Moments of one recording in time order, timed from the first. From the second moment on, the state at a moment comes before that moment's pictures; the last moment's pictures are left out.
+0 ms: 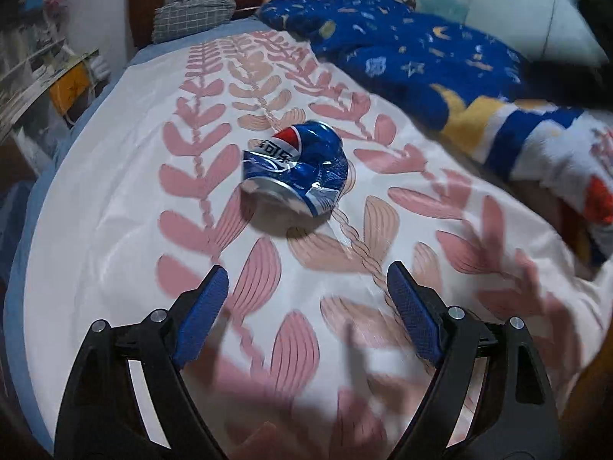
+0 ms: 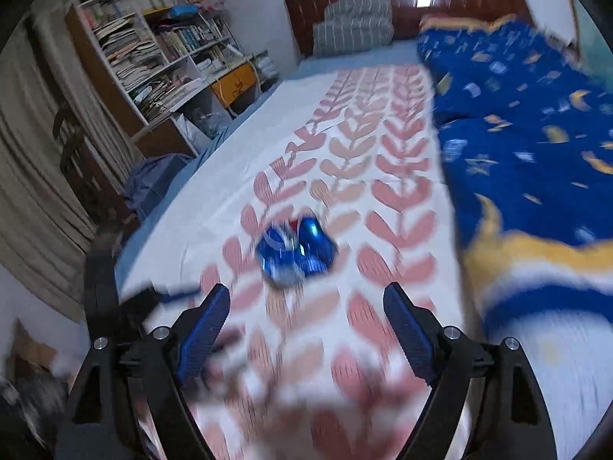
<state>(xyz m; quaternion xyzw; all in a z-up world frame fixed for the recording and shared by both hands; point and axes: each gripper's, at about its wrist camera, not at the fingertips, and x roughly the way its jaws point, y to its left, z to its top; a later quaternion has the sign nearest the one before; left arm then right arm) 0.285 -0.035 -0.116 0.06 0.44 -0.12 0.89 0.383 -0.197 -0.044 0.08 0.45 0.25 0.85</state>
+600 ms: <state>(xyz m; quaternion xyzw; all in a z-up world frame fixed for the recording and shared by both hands) 0.336 -0.049 -0.141 0.03 0.44 -0.15 0.88 0.527 -0.127 -0.181 0.16 0.62 0.28 0.72</state>
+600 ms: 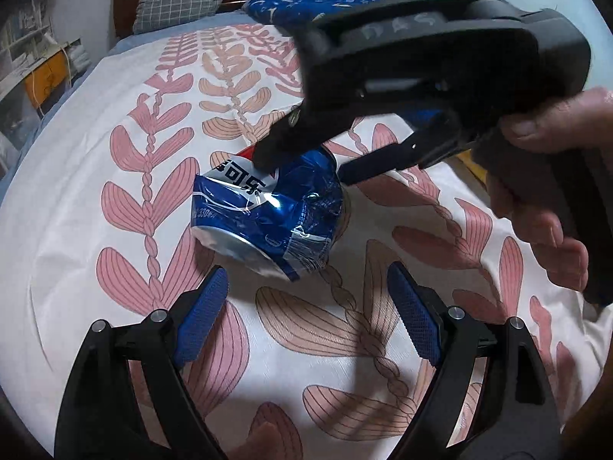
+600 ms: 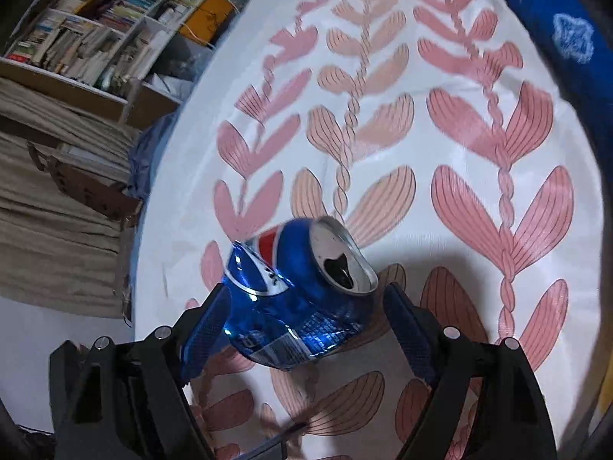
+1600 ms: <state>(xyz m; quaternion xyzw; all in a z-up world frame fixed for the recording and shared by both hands) 0.358 -0.013 -0.154 -0.08 0.47 -0.15 0.87 0.546 -0.098 -0.189 0.09 0.65 0.27 0.70</state>
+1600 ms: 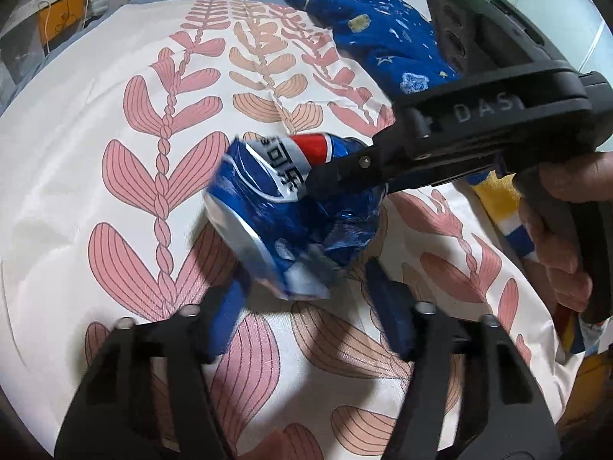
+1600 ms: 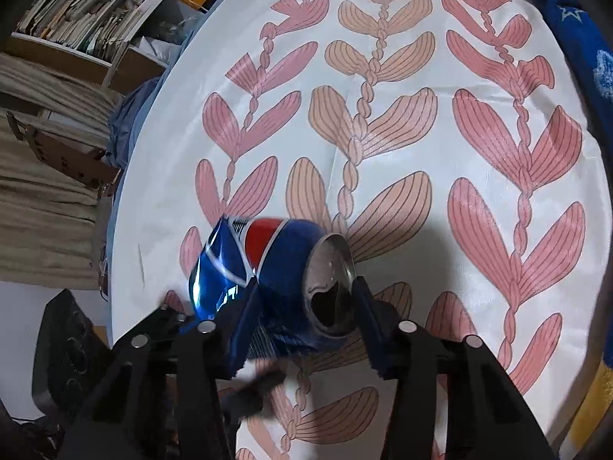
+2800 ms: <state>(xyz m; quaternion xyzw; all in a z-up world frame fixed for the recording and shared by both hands) 0.253 -0.078 -0.071 -0.02 0.43 -0.18 0.88 0.396 -0.186 -0.070 0.07 0.61 0.25 0.75</state>
